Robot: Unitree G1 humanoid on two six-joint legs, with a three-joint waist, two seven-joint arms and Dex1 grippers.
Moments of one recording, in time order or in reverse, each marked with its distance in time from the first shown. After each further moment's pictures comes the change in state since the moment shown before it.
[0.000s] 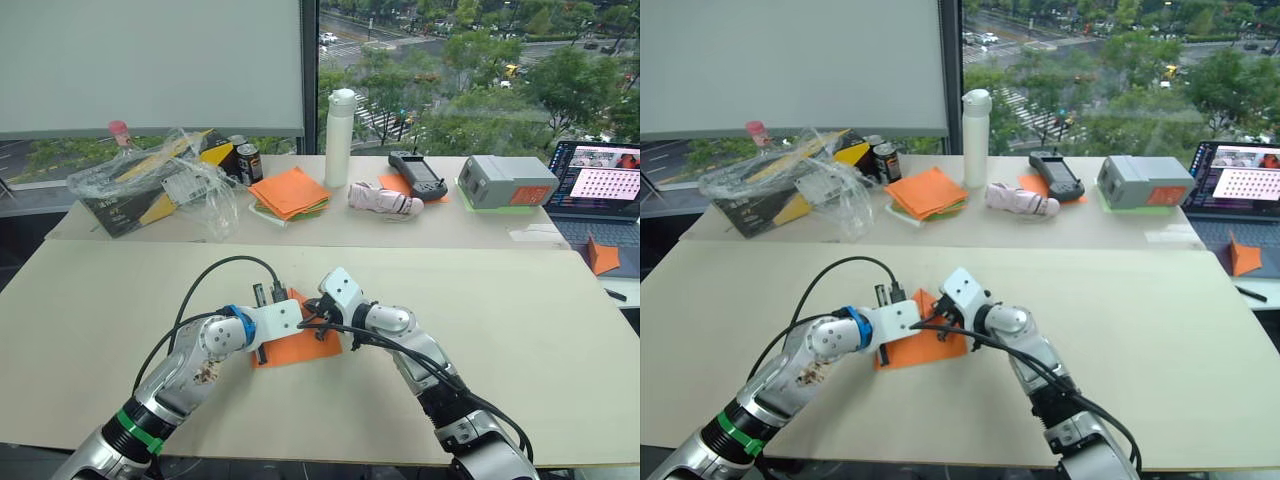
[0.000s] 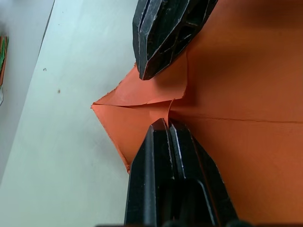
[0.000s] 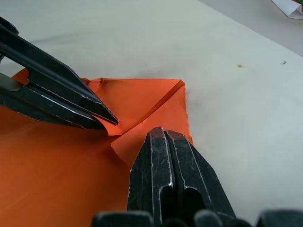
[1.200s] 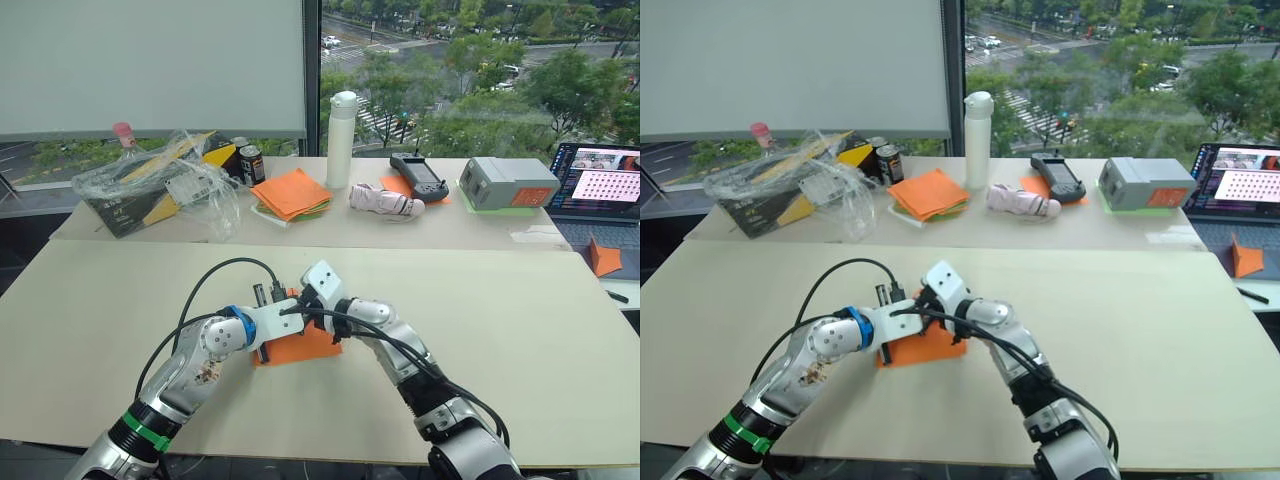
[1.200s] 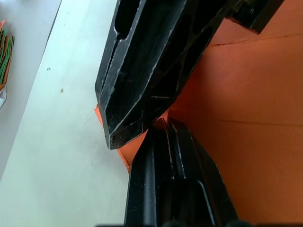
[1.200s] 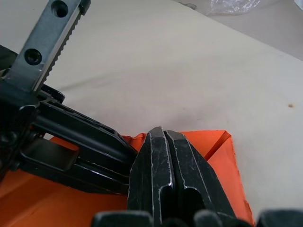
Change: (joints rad) left arm 0.014 -0.053 0.043 0.062 0.025 -0.054 -0.004; right arm -0.088 0.103 -0.008 0.124 0.055 -0.003 0.021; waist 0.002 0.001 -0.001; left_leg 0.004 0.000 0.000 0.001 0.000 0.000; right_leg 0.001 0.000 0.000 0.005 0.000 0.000
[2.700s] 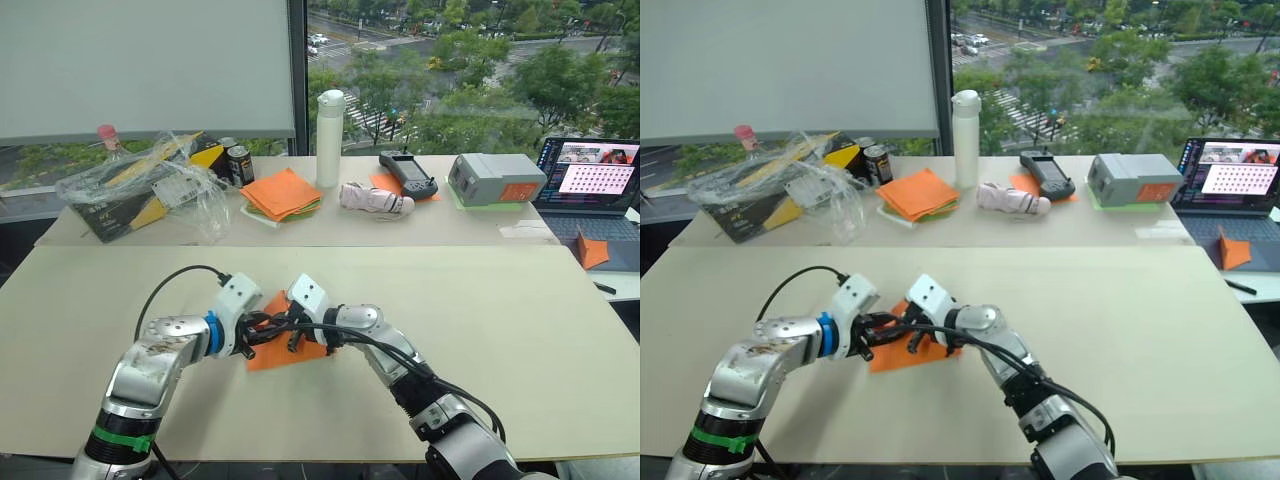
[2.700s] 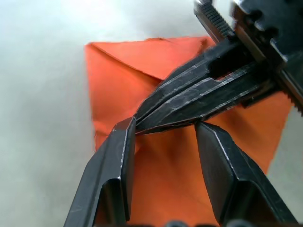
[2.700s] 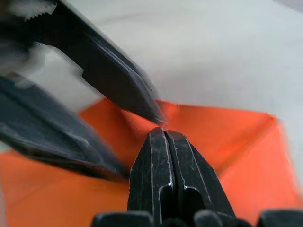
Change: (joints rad) left arm 0.017 -0.146 0.488 -0.186 -0.637 0.739 -0.125; right arm -0.014 0.005 0.059 0.056 -0.047 -0.028 0.023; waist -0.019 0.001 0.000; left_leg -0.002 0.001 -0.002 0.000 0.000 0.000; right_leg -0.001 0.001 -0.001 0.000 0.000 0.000
